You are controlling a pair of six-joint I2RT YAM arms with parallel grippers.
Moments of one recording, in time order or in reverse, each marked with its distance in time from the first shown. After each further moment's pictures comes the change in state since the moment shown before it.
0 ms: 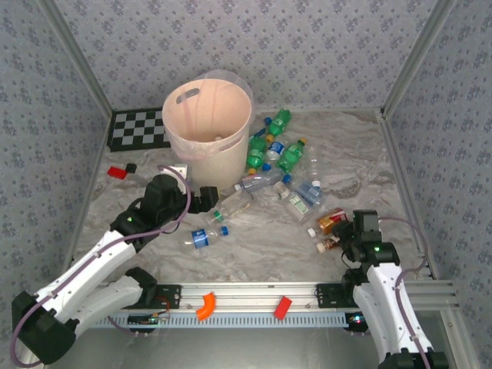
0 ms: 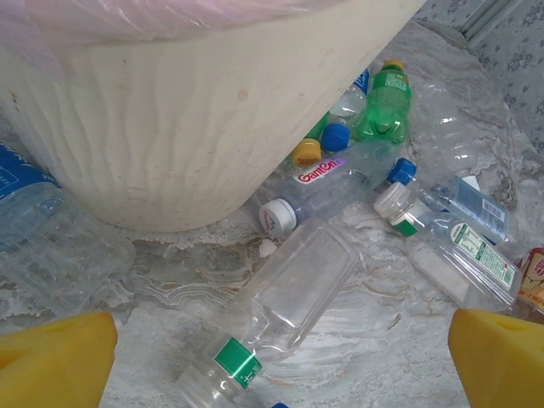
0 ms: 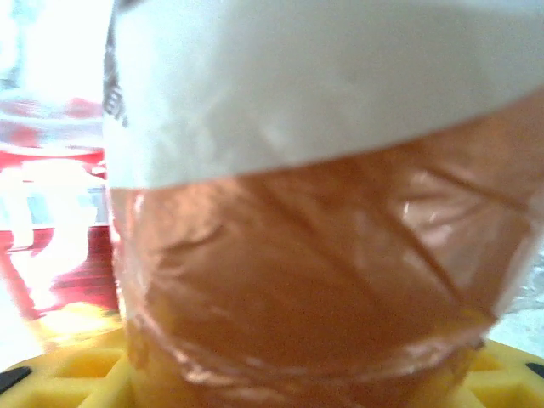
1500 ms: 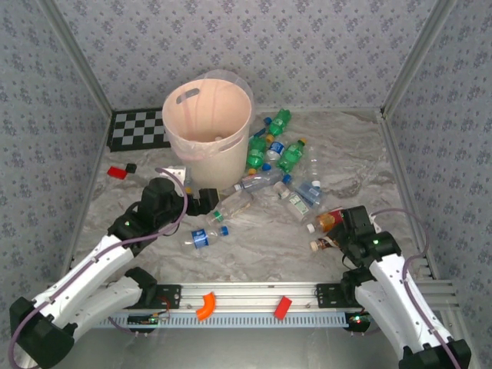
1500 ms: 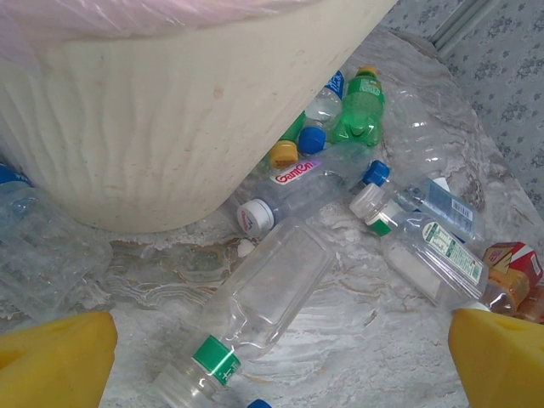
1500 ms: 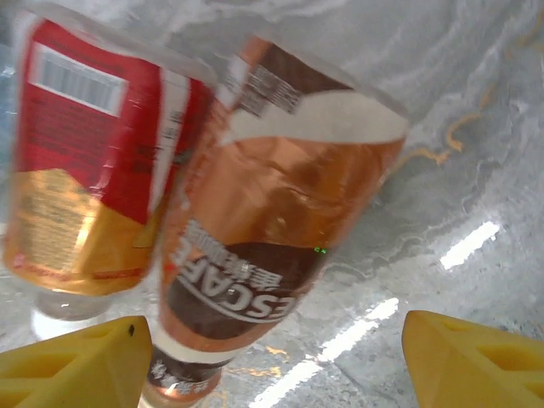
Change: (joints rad) left arm 0.000 -0.047 -0.037 0.027 0.045 -0.018; right arm 0.198 0.089 0.097 -0.217 0.164 0.019
